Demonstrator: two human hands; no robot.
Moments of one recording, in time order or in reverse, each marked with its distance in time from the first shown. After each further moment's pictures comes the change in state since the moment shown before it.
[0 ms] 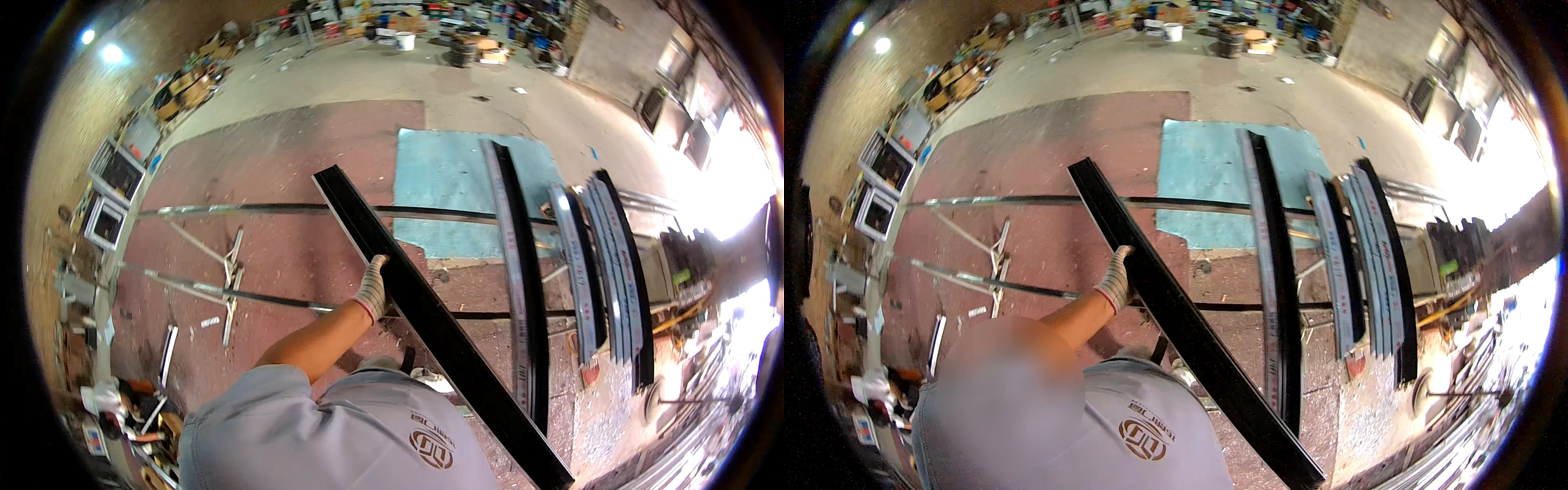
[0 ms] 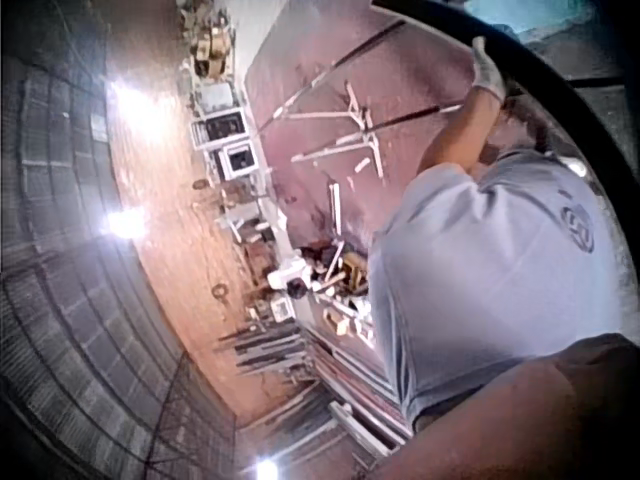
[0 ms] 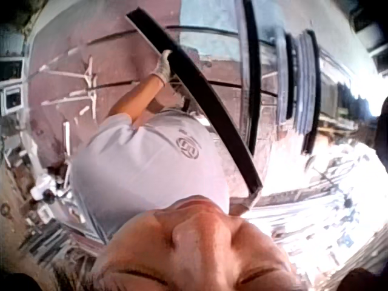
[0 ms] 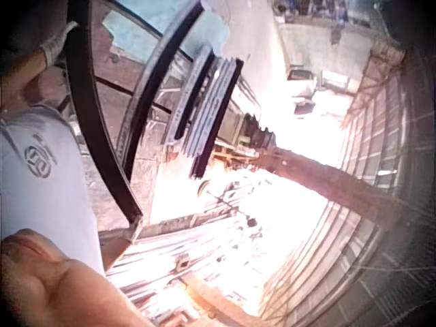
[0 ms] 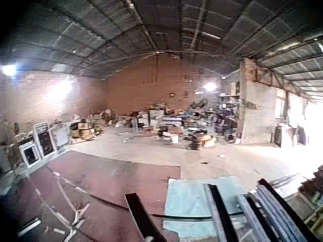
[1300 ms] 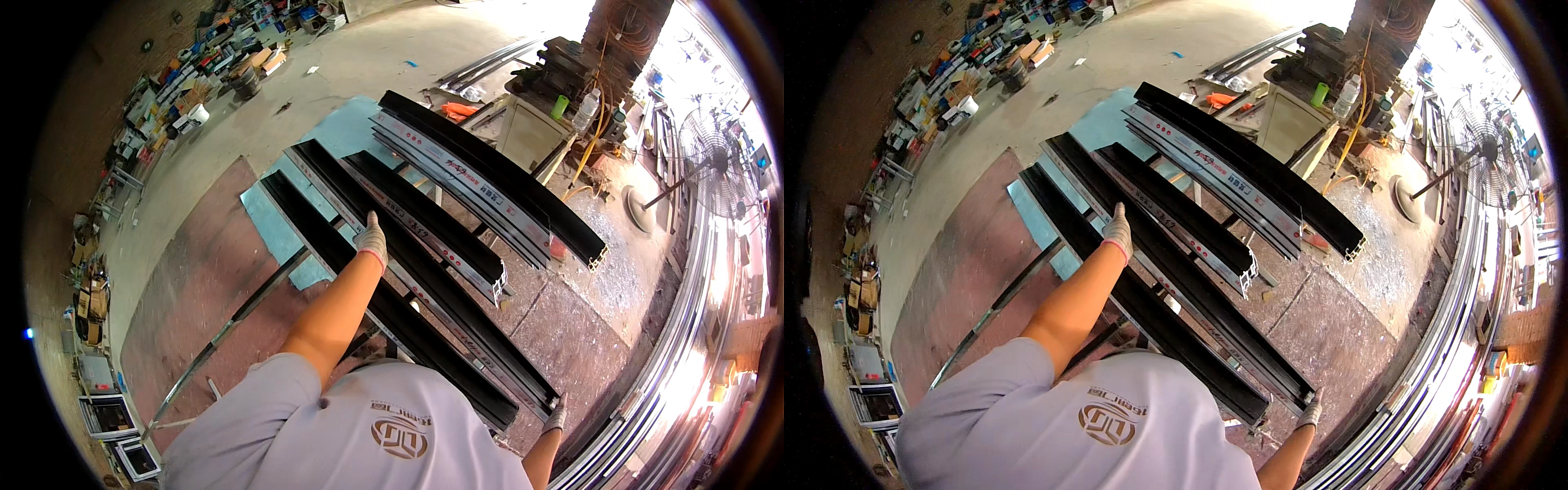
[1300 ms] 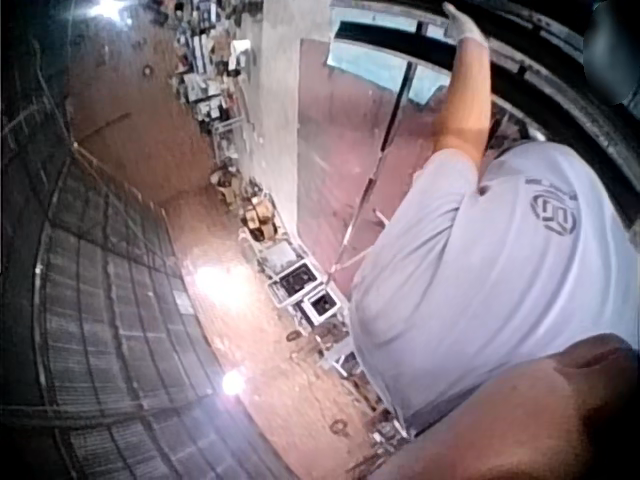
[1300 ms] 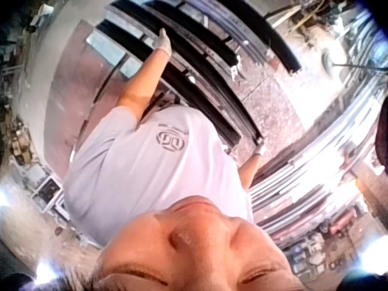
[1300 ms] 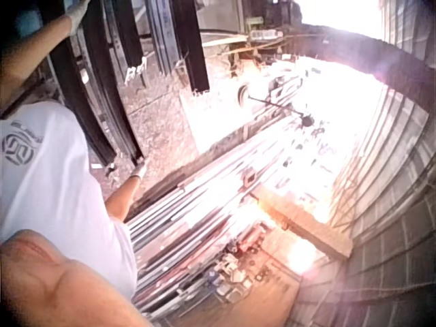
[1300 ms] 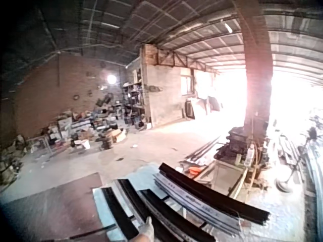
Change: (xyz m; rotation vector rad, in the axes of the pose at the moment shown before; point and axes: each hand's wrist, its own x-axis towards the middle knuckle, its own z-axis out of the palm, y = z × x) left_hand 0.214 -0.251 0.389 0.925 0.354 0.007; right_hand 0.037 0.224 -0.019 0.350 0.218 0.937
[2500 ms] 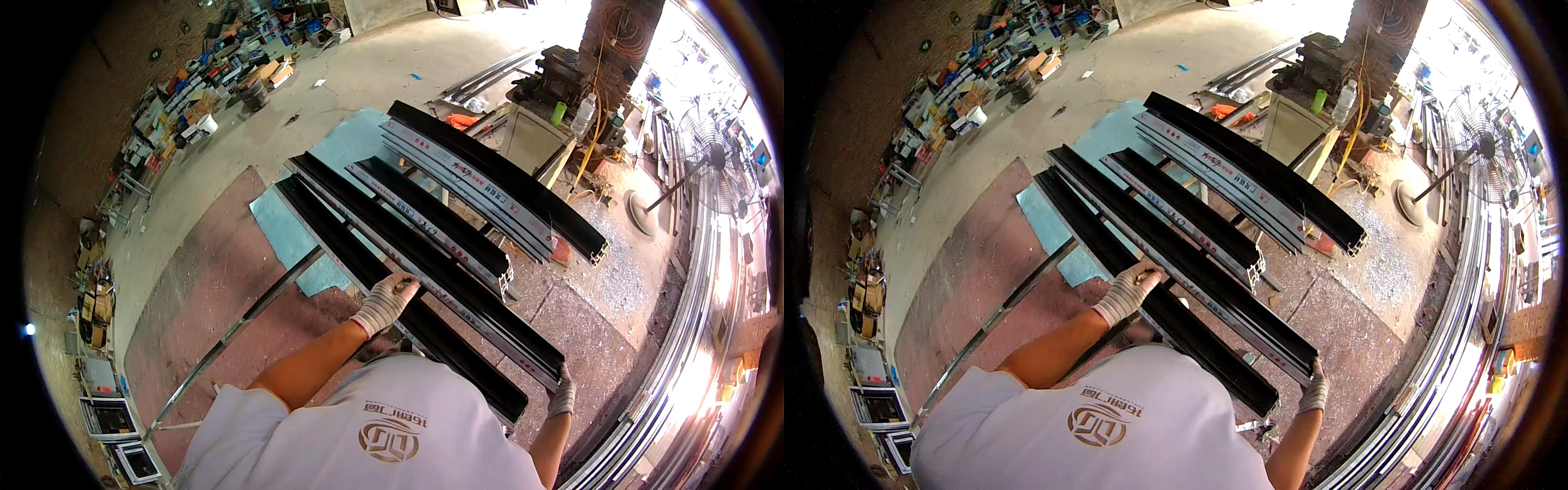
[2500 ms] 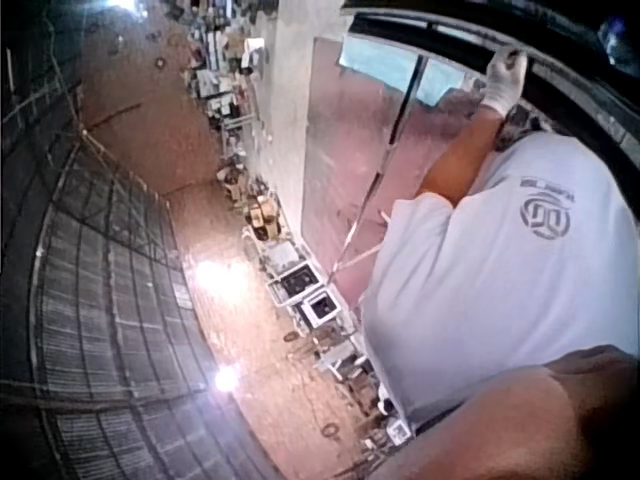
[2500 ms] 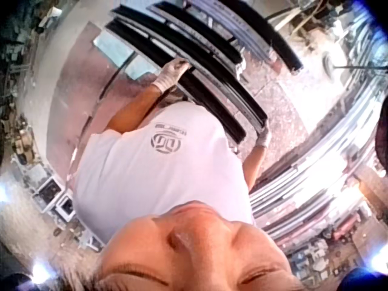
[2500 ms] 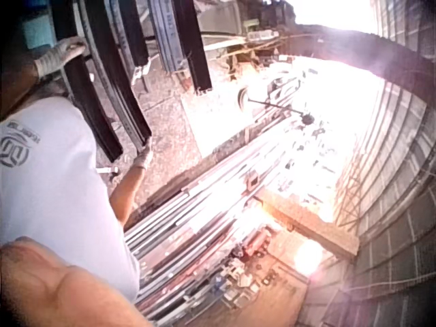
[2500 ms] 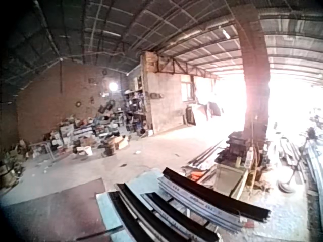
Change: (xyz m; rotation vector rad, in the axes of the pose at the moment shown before) left_hand -0.104 -0.089 -0.132 0.437 -0.826 0.938; right_hand -0.081 -0.074 0.062 0.377 -0.299 -0.072
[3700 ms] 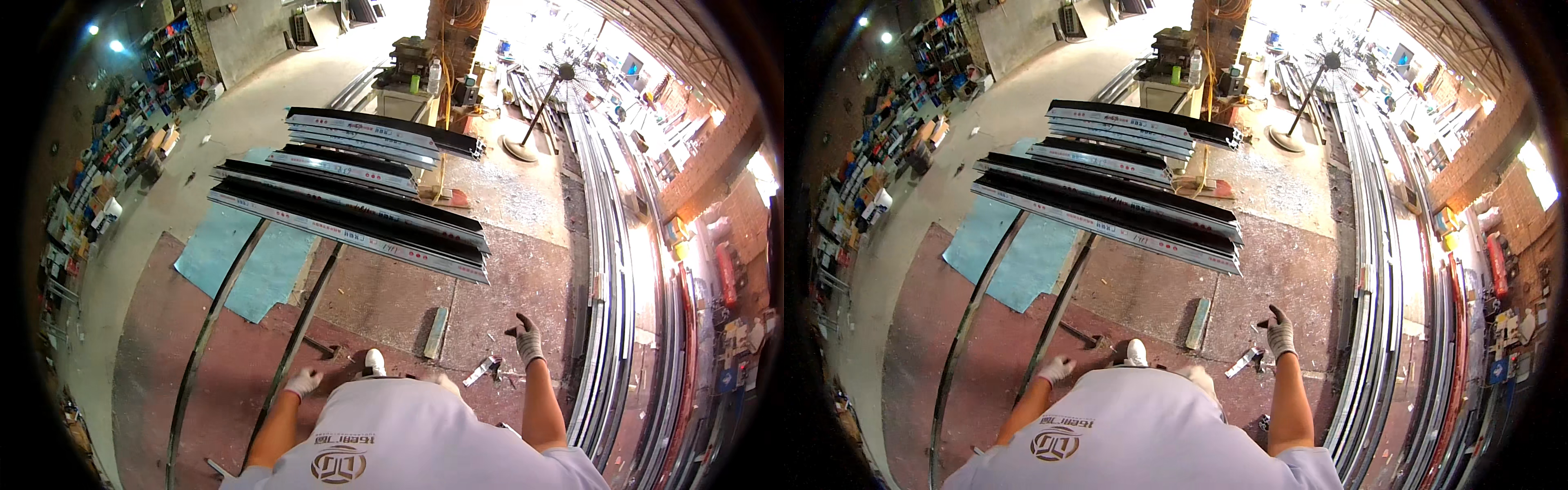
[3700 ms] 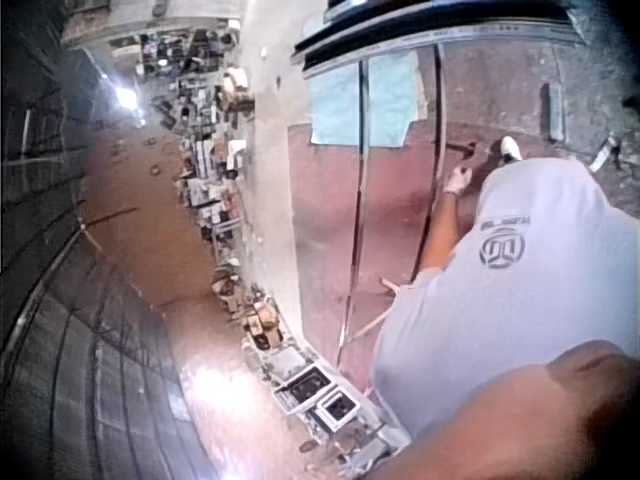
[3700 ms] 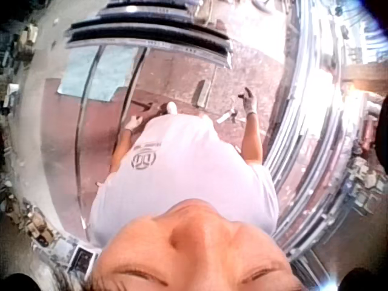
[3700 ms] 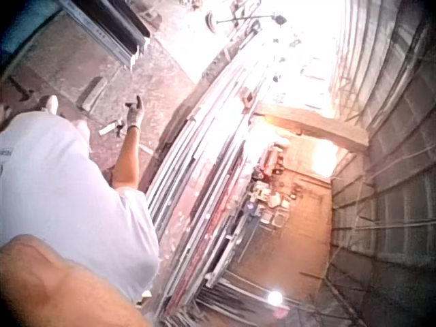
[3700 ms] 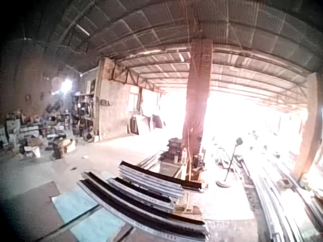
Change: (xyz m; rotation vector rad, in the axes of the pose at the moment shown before) left_hand -0.371 -0.319 -0.135 0.764 -0.335 -0.365; right_hand -0.197 0.191 -0.196 -0.323 -0.136 -0.596
